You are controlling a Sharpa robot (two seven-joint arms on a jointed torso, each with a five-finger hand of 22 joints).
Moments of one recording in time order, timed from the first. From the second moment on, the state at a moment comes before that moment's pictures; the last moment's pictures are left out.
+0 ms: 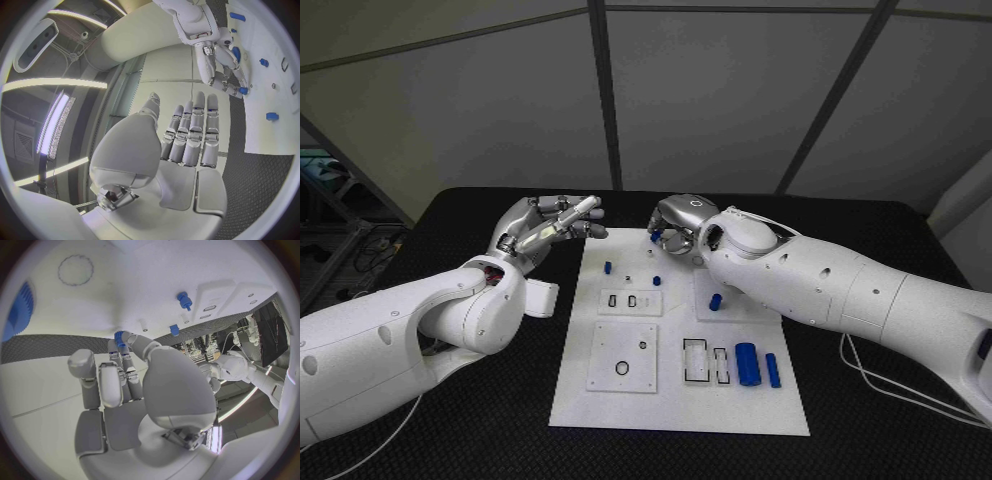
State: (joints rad) left arm 1.12 -0.92 0.10 1.63 -0.12 -0.37 0.48; left_hand 1.35 -0.03 0.01 0.11 0.06 0.98 0.20 0.08 0.07 1.09 0.16 0.08 0.07 1.18 0.10 0.21 0.19 0.18 0.91 0.21 0.42 0.18; right arm 1.21 -0.40 0.07 1.06 -1.72 -0.31 -0.11; right_hand 1.32 -0.12 0.52 -0.12 0.17 1.03 0.17 0.07 0.07 1.12 0.11 0.06 0.06 1.47 0.02 1.37 1.17 0.12 1.17 0.13 1.28 0.98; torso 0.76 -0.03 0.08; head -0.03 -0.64
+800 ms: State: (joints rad) left arm 1.12 -0.93 0.10 1.61 -0.12 -0.36 0.48; left_hand 1.35 -0.03 0.01 0.11 0.06 0.98 0.20 0.08 0.07 1.09 0.16 0.07 0.07 1.18 0.10 0.21 0.19 0.18 0.91 0.21 0.42 0.18; right arm 1.21 -0.67 0.11 1.34 -1.65 -0.36 -0.12; right_hand 1.27 -0.17 0.44 -0.05 0.18 1.02 0.17 0.09 0.08 1.18 0.09 0.20 0.09 1.47 0.02 1.36 1.15 0.14 1.17 0.13 1.25 0.94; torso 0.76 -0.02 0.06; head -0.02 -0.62
